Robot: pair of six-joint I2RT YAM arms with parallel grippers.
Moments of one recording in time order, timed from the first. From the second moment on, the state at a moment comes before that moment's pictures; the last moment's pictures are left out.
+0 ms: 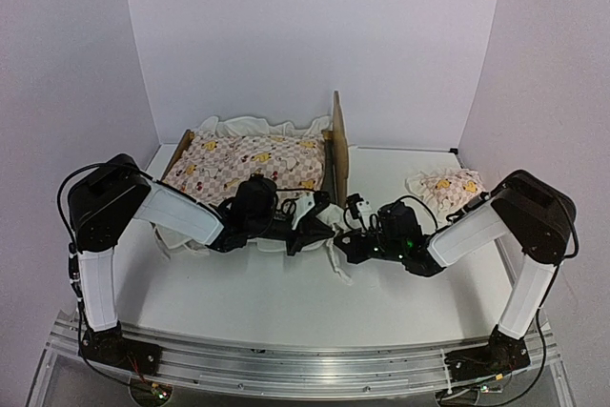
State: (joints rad) left arm -0.88 1.98 1.05 0.60 0.55 0.23; right arm 0.75 1.83 0.68 0.63 -0.15 0.37
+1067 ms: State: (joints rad) left arm -0.83 1.85 0.98 0.25 0.63 0.40; right arm 0.75 2.00 0.72 0.95 -0.44 0.47
